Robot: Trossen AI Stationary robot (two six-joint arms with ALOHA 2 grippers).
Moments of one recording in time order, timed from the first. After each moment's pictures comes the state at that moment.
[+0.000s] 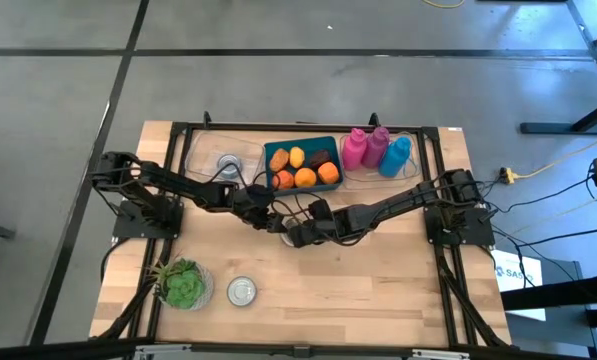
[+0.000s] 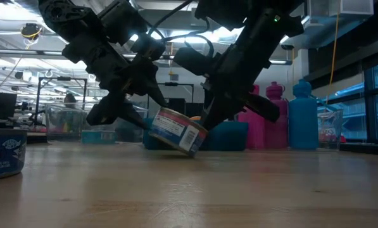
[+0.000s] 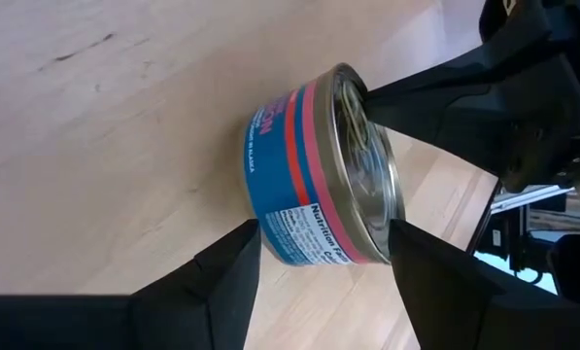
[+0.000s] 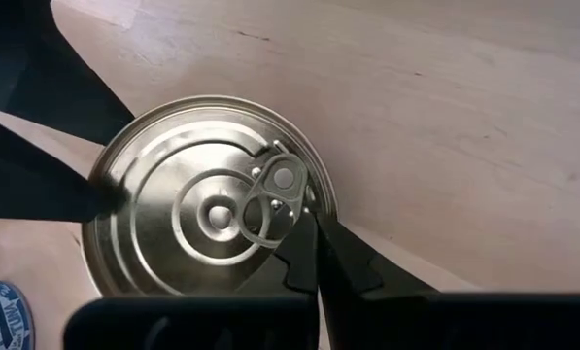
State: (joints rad) left arm 0.07 1.48 0.66 0.17 0.22 -1.19; right arm 0.22 1.92 1.20 -0.34 0.33 1.32
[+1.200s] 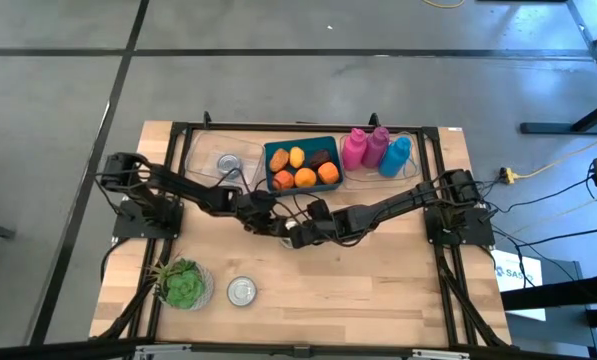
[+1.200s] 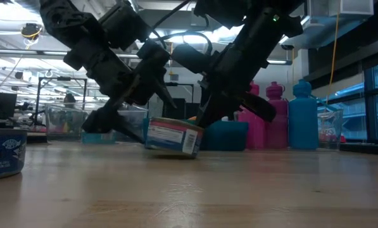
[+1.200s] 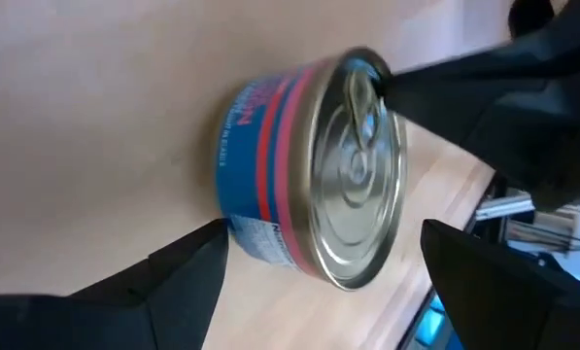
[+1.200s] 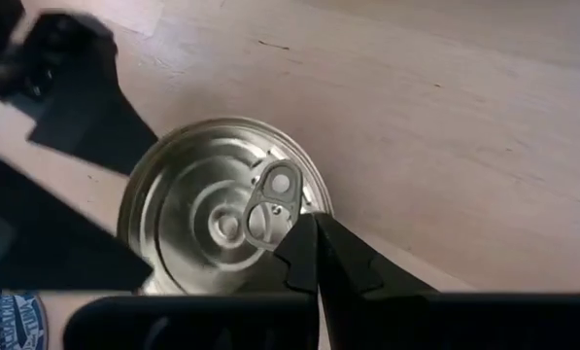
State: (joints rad) left arm 0.04 1.56 0.66 0.25 0.24 -1.33; right arm 0.22 1.93 1.20 -0.30 0.34 1.29
